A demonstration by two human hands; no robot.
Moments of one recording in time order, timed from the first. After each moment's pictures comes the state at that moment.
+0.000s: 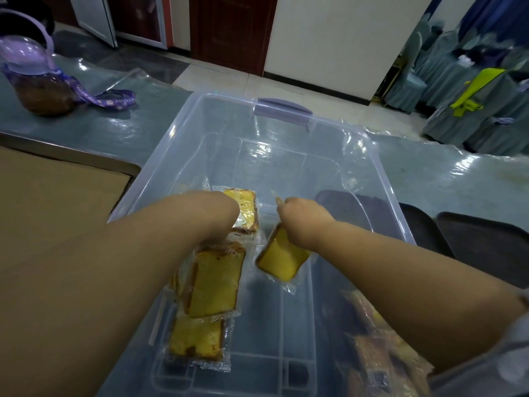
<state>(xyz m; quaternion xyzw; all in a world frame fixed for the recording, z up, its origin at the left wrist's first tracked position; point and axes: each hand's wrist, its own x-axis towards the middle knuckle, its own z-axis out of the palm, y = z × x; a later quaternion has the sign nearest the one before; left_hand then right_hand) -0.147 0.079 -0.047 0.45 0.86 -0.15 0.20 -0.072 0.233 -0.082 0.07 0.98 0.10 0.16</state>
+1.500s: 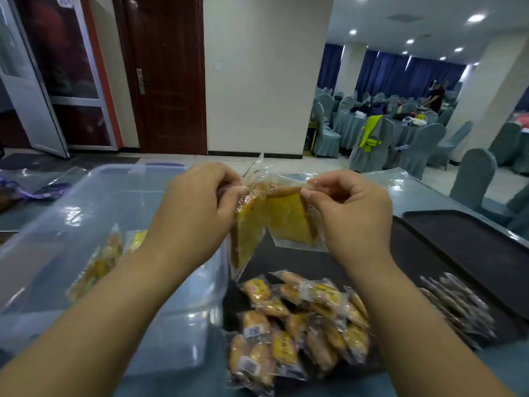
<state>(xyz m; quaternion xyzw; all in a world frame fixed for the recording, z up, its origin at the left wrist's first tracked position) 0.150 0.113 0.086 0.47 0.75 0.42 -0.18 0.279 0.244 0.081 0.25 0.76 -0.31 -0.51</state>
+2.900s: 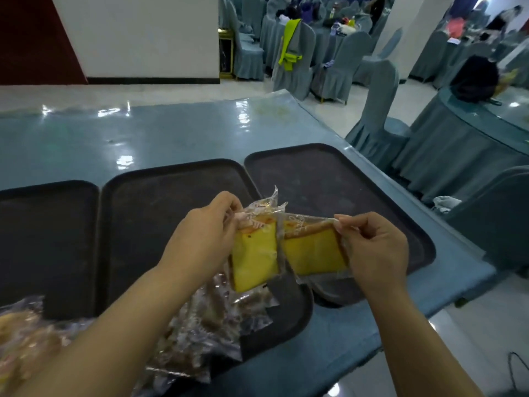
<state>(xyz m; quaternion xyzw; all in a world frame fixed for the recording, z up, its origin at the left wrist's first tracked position) 0.479 0.649 -0.044 0.51 0.77 0.37 0.11 0.684 0.761 -0.066 0.48 0.65 -0.37 -0.46</state>
